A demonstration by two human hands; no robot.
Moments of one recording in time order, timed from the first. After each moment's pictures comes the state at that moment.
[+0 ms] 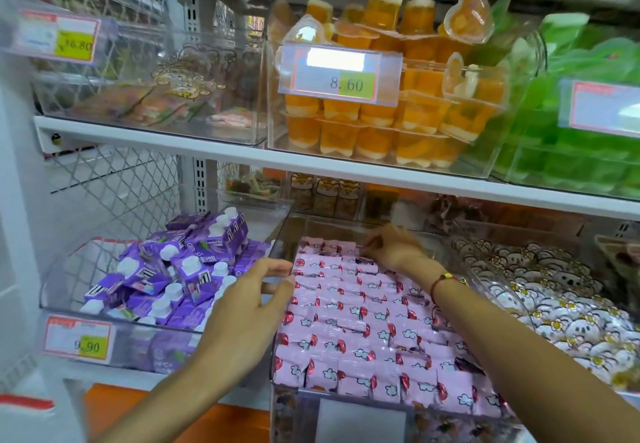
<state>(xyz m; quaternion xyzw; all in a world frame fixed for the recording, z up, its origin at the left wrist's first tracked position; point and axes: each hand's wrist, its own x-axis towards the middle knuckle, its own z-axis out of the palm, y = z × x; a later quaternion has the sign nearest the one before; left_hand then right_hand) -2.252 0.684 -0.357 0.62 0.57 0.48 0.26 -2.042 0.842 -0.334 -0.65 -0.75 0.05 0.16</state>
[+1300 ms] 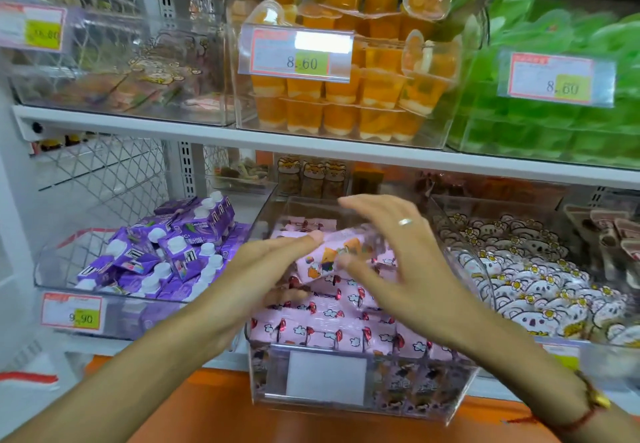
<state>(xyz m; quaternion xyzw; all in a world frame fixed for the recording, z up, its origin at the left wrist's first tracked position) -2.219 0.664 -0.321 0.51 0.45 0.48 0.55 -2.029 0.664 -0.303 -0.39 -0.84 0.00 0.36</state>
